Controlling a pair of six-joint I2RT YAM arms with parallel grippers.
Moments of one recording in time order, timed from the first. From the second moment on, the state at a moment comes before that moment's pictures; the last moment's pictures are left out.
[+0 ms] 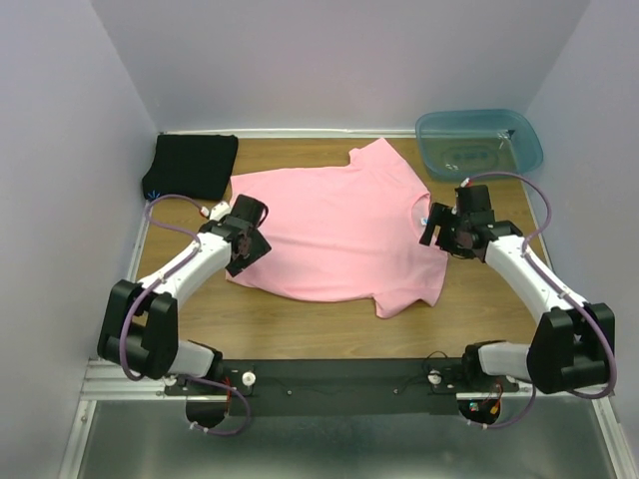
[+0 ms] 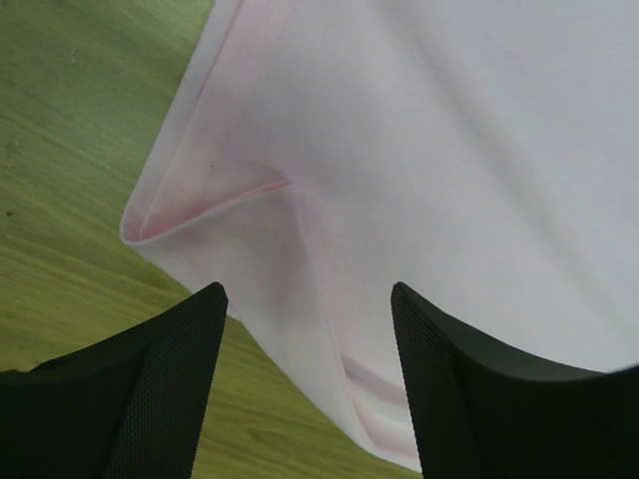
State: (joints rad) left arm -0.35 1.38 0.86 -0.65 -0.28 -0.96; right arm 0.16 1.29 0.87 -0.51 0.03 0.44
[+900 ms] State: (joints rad) left arm -0.38 1.60 0.97 -0.79 -0.38 -1.11; right arm 0.16 1.12 0.74 -0.53 -0.09 0.42
